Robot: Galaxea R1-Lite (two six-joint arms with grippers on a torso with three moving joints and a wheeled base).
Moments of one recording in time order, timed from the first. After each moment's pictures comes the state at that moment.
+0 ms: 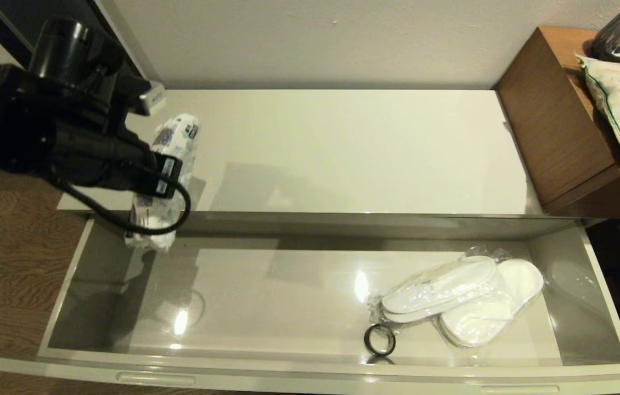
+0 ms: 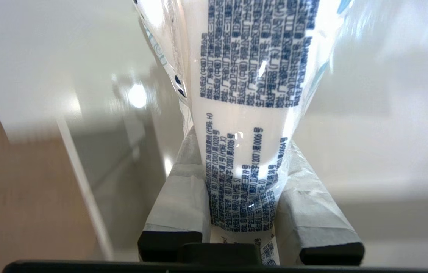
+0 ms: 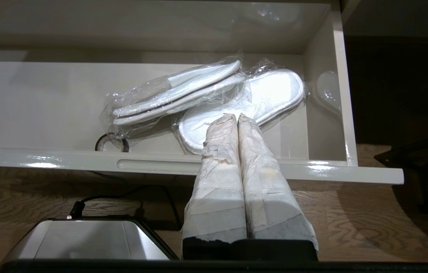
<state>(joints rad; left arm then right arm) -0.34 1.66 -1.59 0.53 0.30 0.06 0.00 0.01 0.00 -0.01 0.00 -0.02</state>
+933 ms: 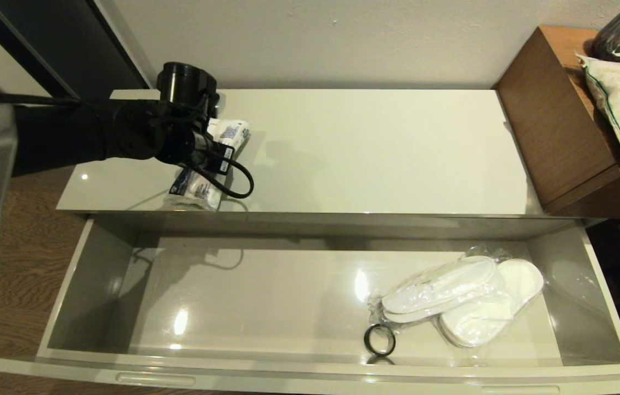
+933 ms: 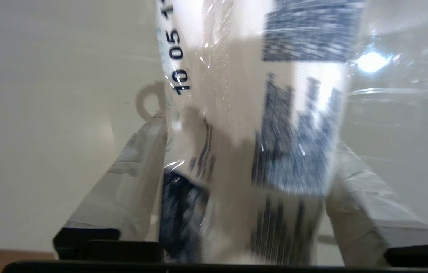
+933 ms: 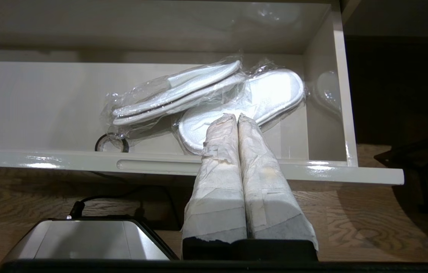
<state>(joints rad) -0.32 2.07 -1.93 0.33 0.41 0.16 0.00 0.01 0.00 -0.01 0.00 -0.02</state>
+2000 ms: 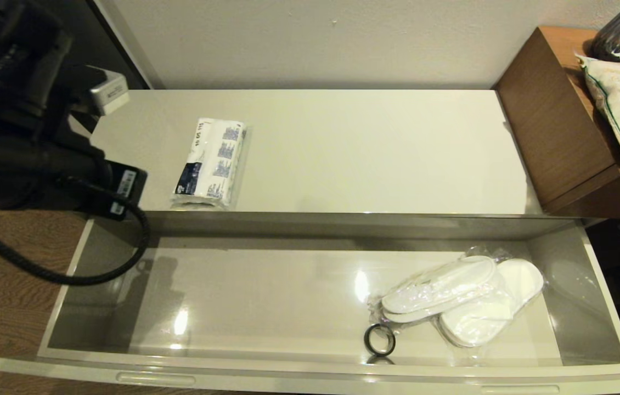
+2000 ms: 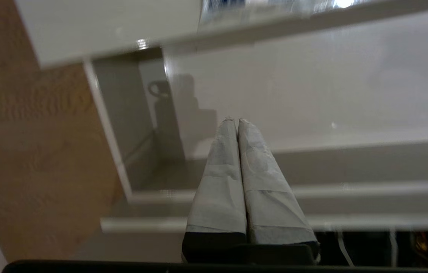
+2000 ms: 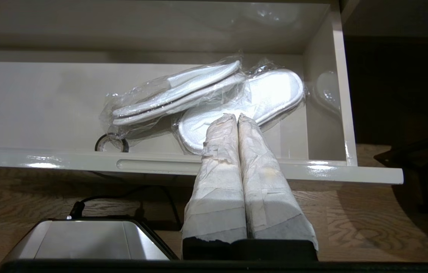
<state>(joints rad) -0.46 1.44 -1.47 0.70 0.44 -0.02 0.00 0.01 0.00 -0.01 0.00 -0.02</state>
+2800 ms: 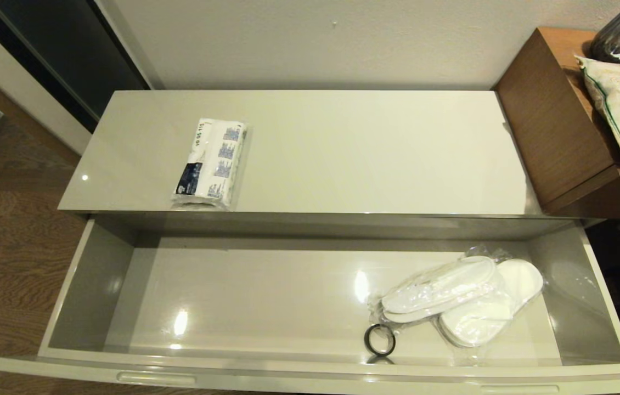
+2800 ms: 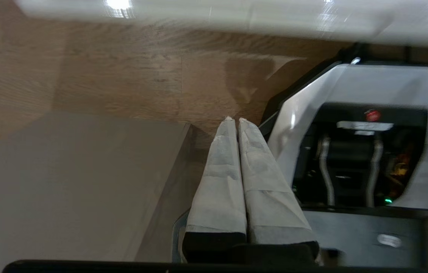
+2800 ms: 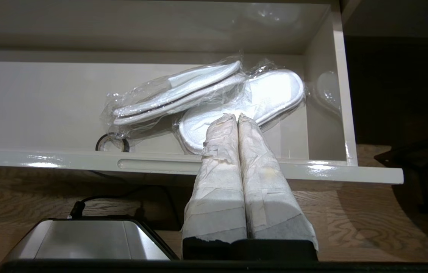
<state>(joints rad) -0.47 0.74 -0.47 0.59 0.39 -0.34 0.00 0.01 0.00 -0.01 0.00 -0.02</state>
